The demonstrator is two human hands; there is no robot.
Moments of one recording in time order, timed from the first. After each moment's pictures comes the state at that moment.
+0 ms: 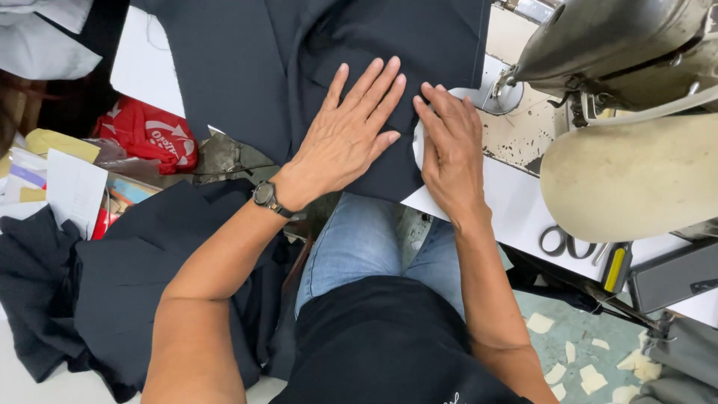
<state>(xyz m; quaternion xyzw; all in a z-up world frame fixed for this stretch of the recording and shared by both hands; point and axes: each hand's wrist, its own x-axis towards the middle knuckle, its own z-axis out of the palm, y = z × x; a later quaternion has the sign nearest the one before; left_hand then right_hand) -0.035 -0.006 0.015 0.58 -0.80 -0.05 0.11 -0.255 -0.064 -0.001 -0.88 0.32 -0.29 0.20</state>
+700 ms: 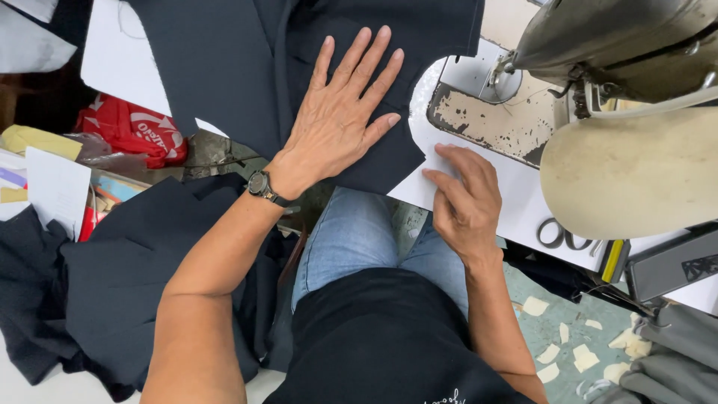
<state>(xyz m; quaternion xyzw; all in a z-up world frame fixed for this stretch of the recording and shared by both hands) -0.033 -0.021 0.017 0.60 -0.79 -0.06 0.10 -0.296 -0.014 0.015 -0.87 0.30 -0.35 0.16</state>
